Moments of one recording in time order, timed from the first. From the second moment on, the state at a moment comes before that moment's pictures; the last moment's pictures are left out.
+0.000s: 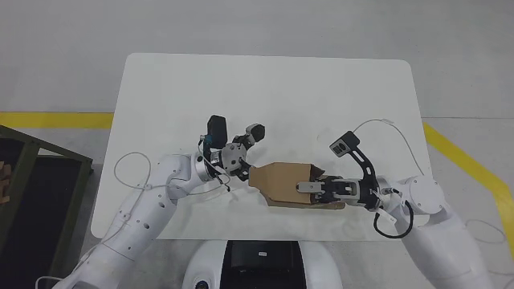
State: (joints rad) left arm 1.04 -1.16 -1.00 -1.36 1.01 -0.99 0.27; right arm -1.32 -1.01 1.29 -1.74 0.63 -0.15 1.21
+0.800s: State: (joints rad) left arm 1.08 -1.14 -1.10 -1.39 1.02 -1.01 0.26; right arm -1.33 -0.99 1.33 -1.72 0.52 -0.15 1.19
